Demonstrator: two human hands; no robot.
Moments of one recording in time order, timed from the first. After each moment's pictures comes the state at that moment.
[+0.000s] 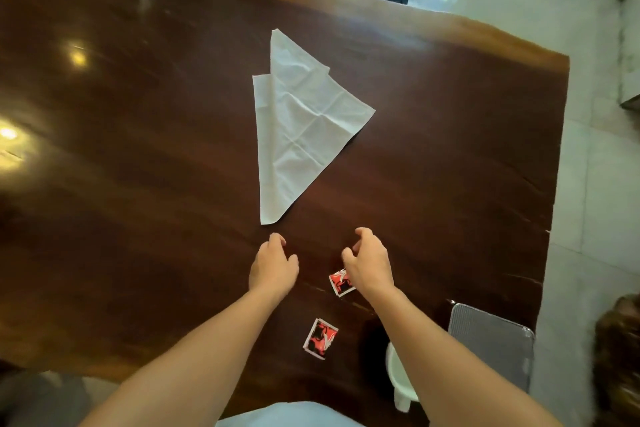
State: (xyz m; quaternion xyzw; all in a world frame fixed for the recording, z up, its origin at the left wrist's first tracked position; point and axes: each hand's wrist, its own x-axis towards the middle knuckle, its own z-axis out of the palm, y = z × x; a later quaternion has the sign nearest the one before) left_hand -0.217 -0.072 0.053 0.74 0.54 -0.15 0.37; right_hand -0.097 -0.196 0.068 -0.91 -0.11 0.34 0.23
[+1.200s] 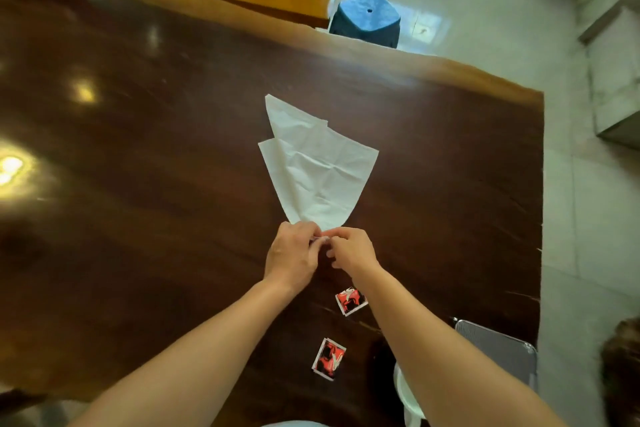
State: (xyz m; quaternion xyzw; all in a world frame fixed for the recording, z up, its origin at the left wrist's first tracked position) left_hand -0.197 -0.055 0.118 0.87 0.33 0.06 0.36; right_hand -0.098 -0.141 0.118 -0.82 -0.06 0.42 0.38
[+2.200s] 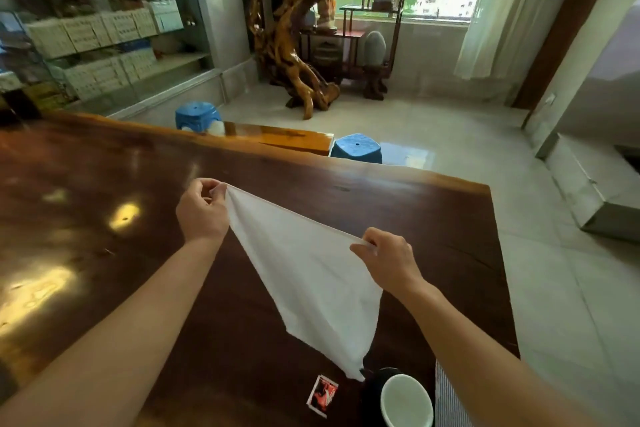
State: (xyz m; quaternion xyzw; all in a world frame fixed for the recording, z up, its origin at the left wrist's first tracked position) left_hand -0.284 -0.017 0.325 0.70 0.46 0.46 0.31; right_hand -0.115 -0.269 0.286 -0.87 -0.36 0.09 0.34
